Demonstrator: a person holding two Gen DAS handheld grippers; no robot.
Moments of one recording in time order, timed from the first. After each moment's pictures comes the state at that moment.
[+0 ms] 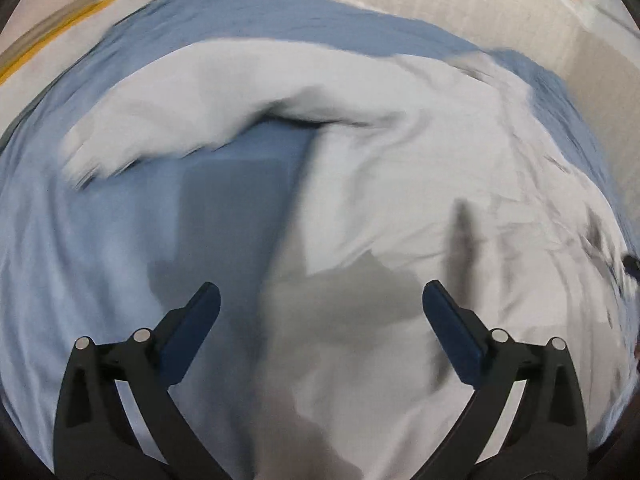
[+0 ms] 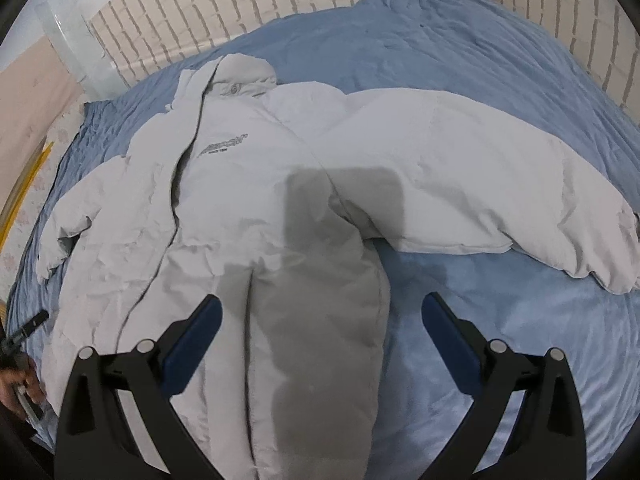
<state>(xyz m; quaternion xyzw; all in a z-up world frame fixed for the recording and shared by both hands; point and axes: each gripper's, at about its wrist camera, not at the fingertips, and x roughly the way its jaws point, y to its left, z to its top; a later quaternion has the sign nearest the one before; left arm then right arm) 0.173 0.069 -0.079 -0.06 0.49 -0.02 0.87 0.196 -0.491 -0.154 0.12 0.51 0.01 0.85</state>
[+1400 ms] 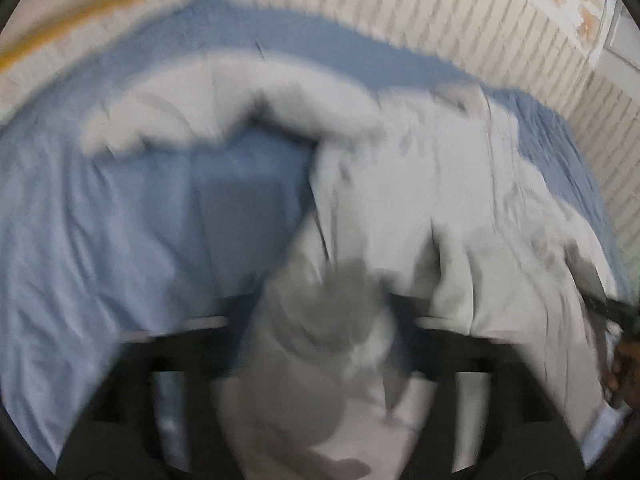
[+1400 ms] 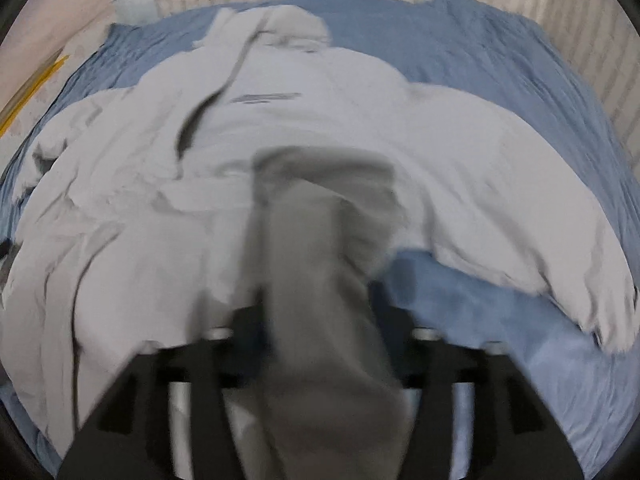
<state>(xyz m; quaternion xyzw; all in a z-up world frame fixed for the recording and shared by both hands) 0.119 0.036 -0.049 -0.12 0.41 0.05 0.90 0.210 -0.446 -0.161 0.02 0.53 0.04 0.85</state>
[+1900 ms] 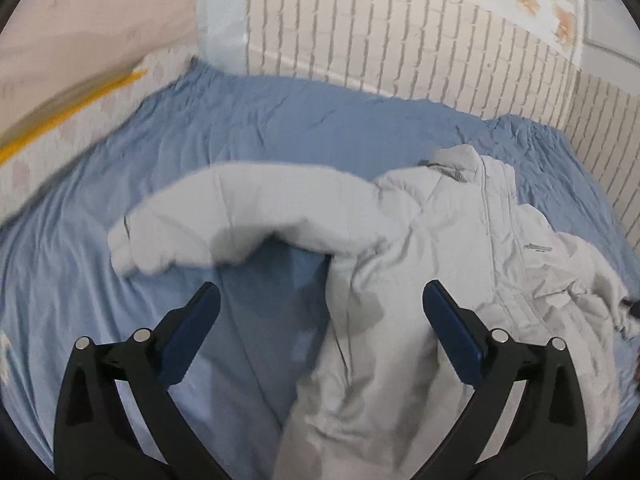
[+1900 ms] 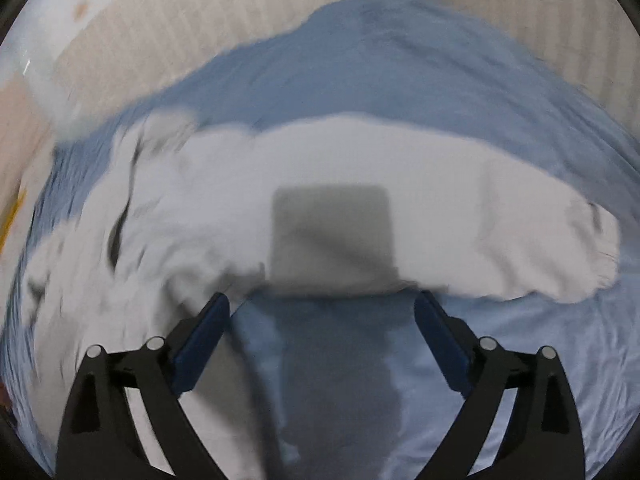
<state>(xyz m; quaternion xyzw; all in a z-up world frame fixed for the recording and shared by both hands) 0.160 0.049 0.015 -0.05 0.35 0.04 0.93 0.190 -0.600 -0.148 0.18 0.44 -0.09 0.87</state>
